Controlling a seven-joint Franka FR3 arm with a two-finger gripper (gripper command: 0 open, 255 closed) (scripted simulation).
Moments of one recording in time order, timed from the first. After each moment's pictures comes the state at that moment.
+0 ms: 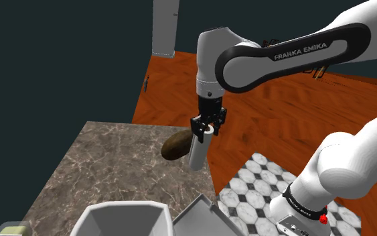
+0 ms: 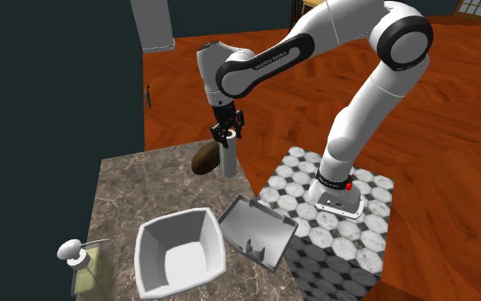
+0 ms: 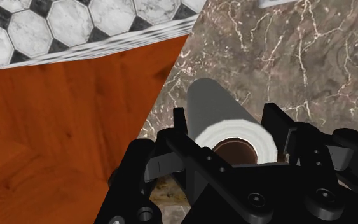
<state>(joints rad) 0.06 -0.31 0.35 -2.36 0.13 1.88 0.55</state>
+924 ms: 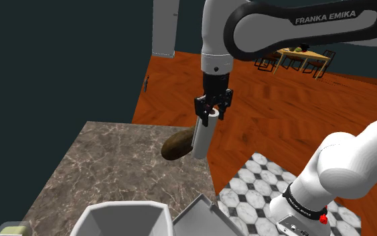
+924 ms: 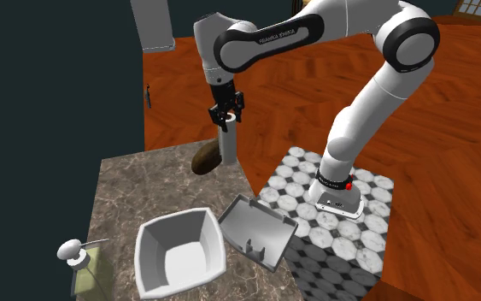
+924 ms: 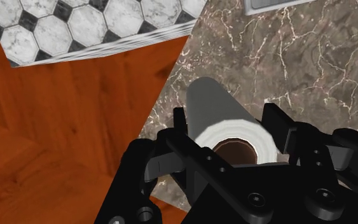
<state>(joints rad) 0.06 -0.35 0.33 -2.22 0.13 1.69 0.55</state>
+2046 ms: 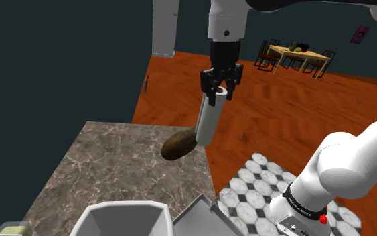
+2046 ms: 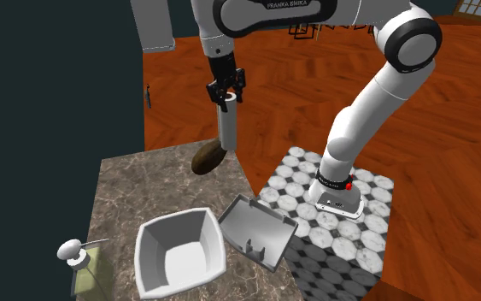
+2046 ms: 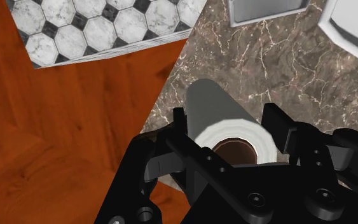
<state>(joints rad) 0.06 -0.36 0.32 -2.01 0.13 1.46 0.57</state>
